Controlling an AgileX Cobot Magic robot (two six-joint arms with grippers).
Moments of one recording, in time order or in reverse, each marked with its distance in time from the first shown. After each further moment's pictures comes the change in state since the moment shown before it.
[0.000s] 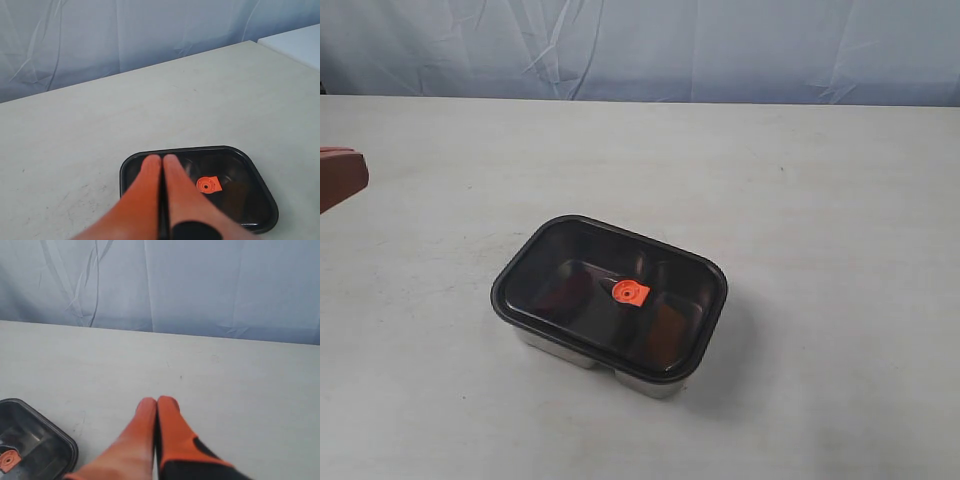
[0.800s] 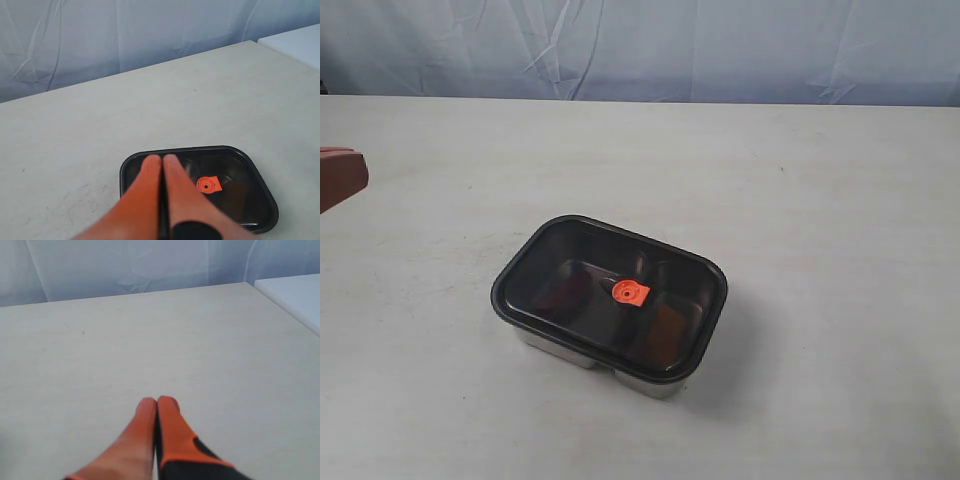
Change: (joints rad) left arm 0.000 0.000 0.000 0.000 0.000 0.000; right arm -0.356 -0.478 0.592 -0.008 -0.139 0.002
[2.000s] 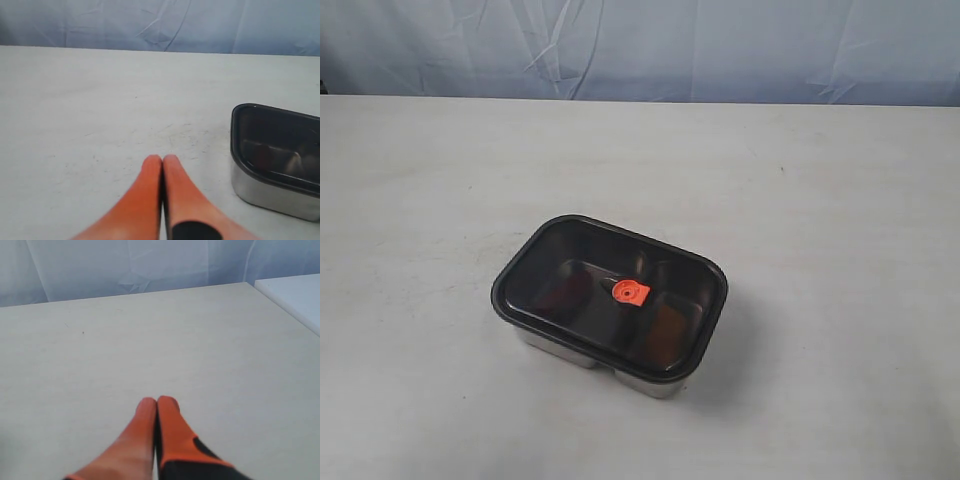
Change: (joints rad) left arm 0.198 -0.571 0.491 0.461 -0.073 -0.532; right arm 0.000 0.000 0.000 0.000 -0.002 0.000
